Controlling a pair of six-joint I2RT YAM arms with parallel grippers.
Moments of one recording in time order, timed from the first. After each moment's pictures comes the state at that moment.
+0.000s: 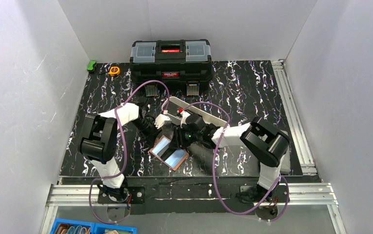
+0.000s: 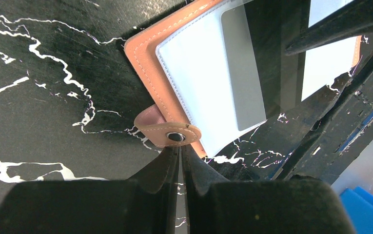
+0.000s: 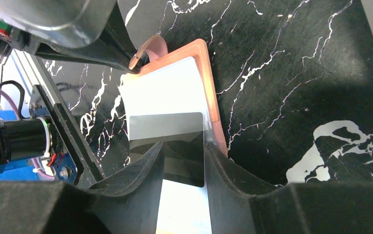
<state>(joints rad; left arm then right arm) -0.28 1.74 1.04 -0.94 0.47 0.77 0.94 1.82 0.87 0.34 -0.31 0.63</state>
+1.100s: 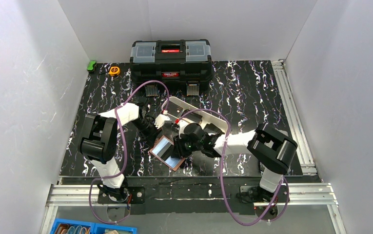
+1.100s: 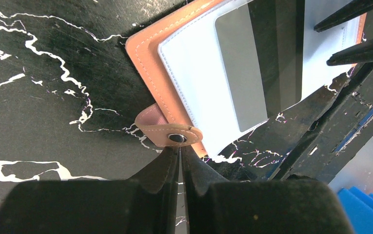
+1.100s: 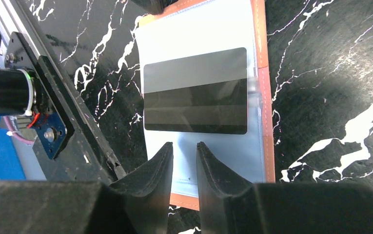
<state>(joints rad) -0.28 1.74 1.04 -0.94 0.47 0.76 1.04 1.73 0.80 0.29 -0.25 0.56</state>
